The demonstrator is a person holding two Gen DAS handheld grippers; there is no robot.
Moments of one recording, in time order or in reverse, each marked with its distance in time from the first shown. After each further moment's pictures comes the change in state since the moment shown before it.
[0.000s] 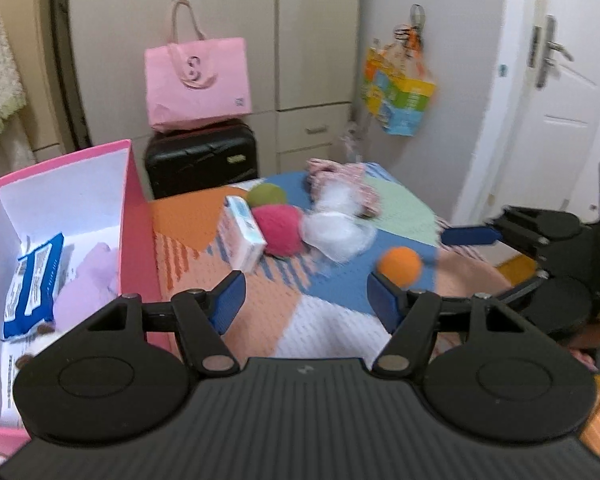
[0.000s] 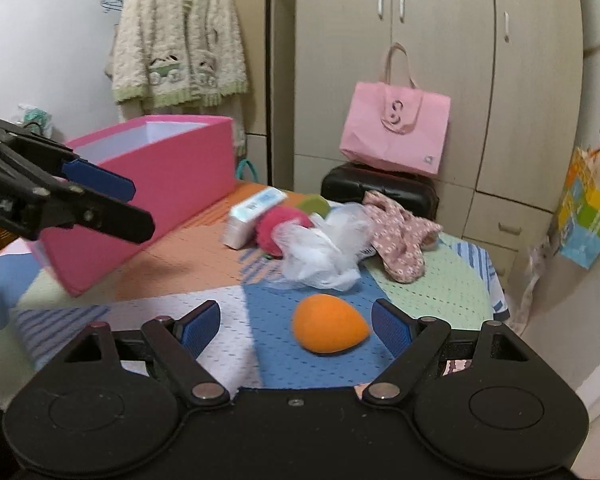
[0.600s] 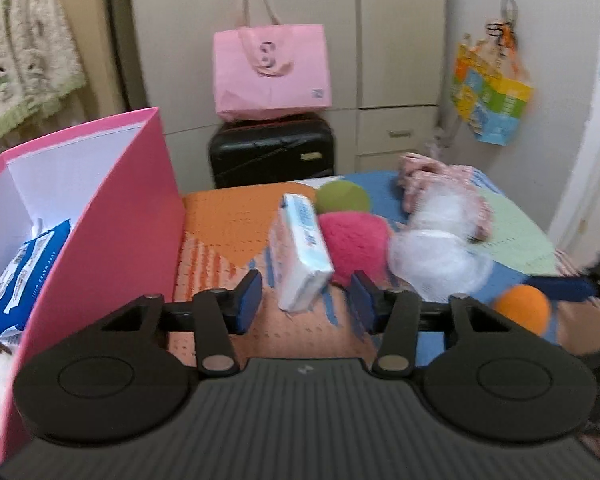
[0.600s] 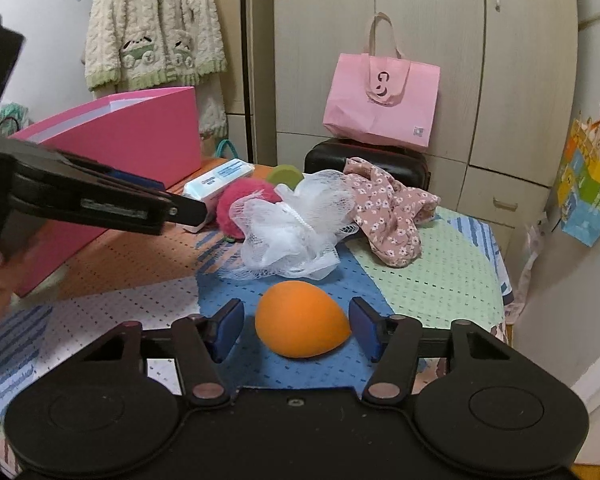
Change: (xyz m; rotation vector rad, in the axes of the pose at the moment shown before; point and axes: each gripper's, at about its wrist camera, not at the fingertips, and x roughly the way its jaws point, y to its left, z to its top) left arm 0.095 0.009 0.001 -0.092 -0.017 0.250; right arm 0.042 -0.018 -0.003 0.063 0.050 -0.018
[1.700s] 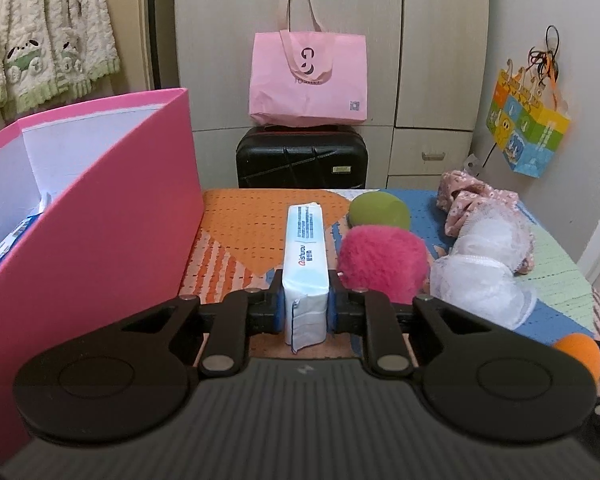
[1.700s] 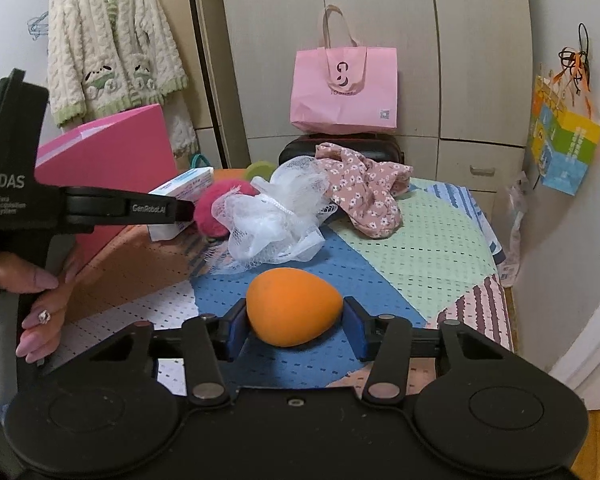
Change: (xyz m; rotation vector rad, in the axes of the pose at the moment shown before) left arm 0.018 0.008 -0.006 -0.112 -0.042 0.051; right arm -0.009 0.001 -0.011 0.137 -0.025 -0.049
